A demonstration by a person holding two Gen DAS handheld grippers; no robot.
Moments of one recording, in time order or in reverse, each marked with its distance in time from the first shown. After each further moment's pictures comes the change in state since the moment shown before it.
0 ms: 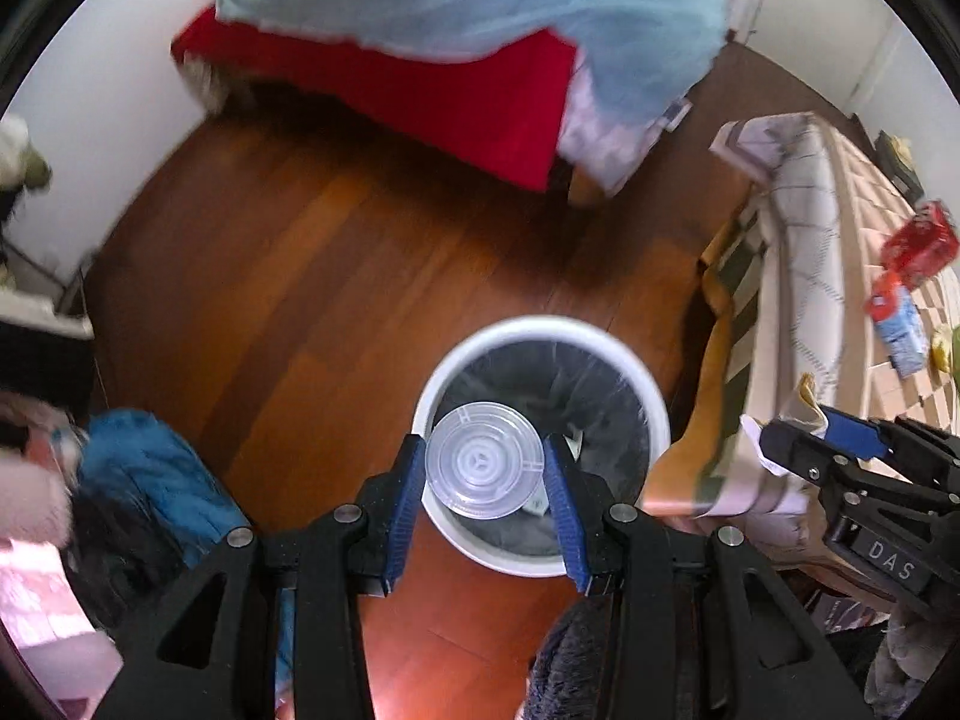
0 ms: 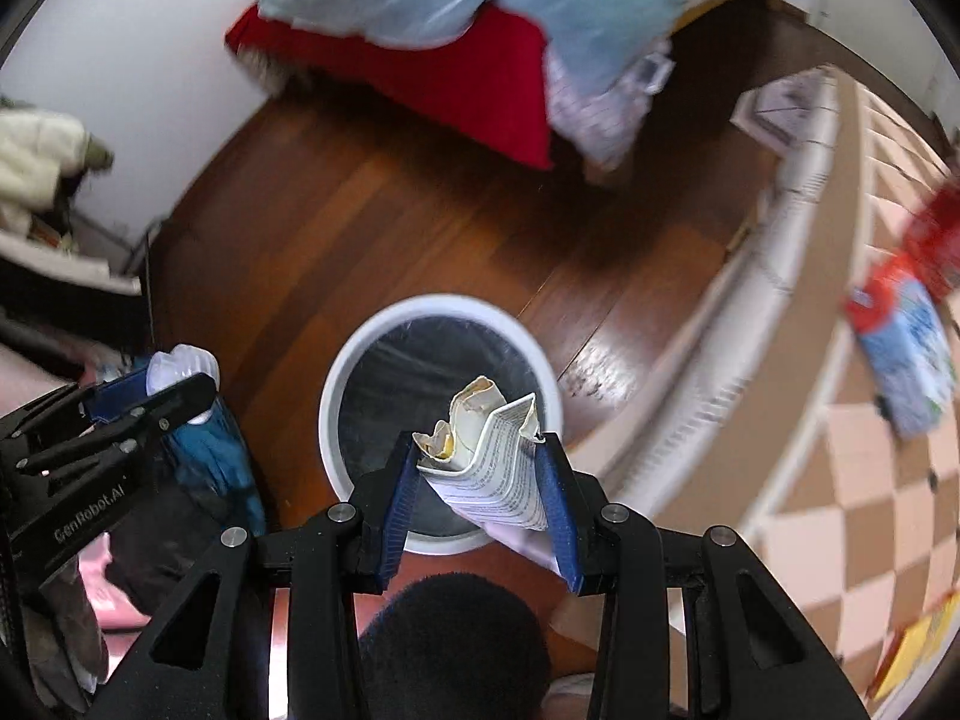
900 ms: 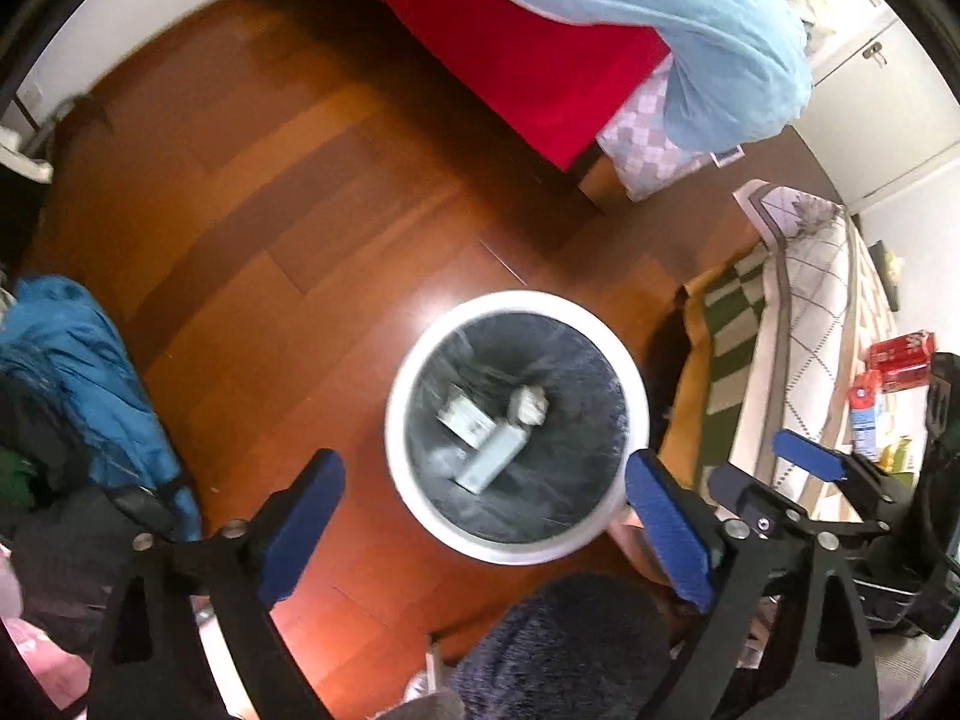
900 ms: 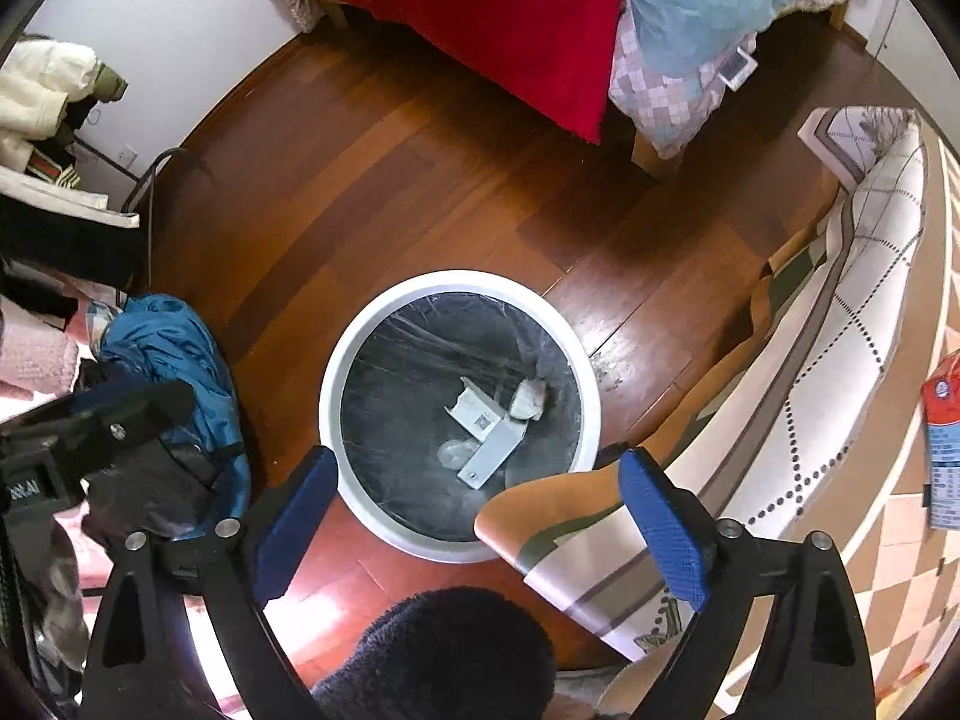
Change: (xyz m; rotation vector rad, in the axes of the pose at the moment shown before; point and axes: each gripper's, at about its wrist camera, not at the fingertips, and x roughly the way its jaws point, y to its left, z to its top) left arm 0.017 0.059 -0.002 -0.252 0.071 -0.181; right arm 0.037 0.029 0.021 -0.113 0.080 -0.012
